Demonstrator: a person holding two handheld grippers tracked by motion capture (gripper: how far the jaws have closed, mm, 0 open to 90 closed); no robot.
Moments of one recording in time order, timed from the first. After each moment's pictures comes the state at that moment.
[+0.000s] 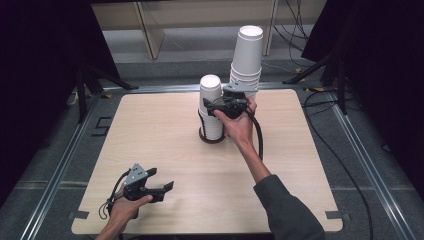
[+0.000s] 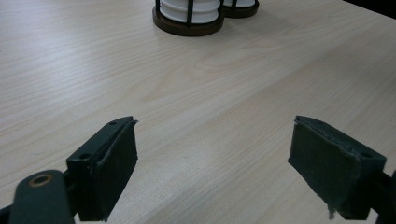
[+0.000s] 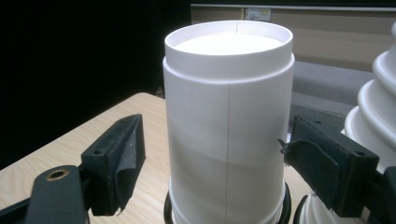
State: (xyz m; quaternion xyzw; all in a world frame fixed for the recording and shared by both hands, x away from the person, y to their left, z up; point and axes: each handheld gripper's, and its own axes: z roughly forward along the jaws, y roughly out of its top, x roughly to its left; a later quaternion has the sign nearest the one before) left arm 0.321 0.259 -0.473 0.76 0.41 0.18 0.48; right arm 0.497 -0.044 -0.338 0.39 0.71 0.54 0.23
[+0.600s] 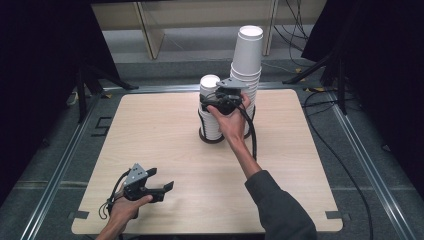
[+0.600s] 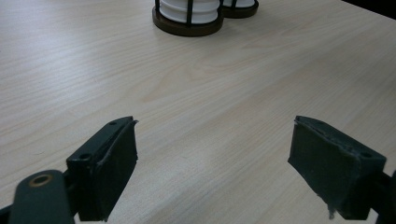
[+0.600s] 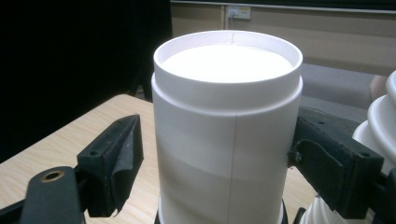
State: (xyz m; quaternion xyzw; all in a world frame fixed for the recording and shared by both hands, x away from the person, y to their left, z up) left arm 0.322 0.259 -0.473 0.76 0.41 0.18 0.48; right arm 0.506 -0.026 -0.333 0.41 0.70 0.52 0.26
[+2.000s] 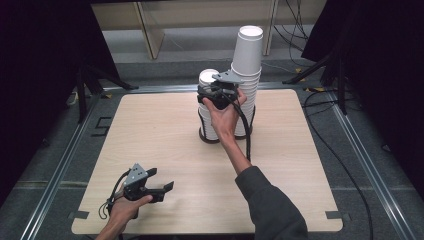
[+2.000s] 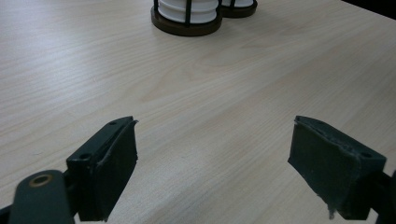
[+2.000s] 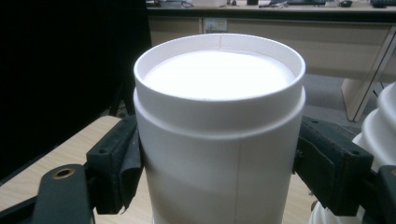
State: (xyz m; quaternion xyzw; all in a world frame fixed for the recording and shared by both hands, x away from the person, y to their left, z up) left arm 0.322 0.259 -0.473 0.76 0.40 0.18 0.48; right arm 0.509 -0.011 -0.316 0.45 0.67 0.52 0.29
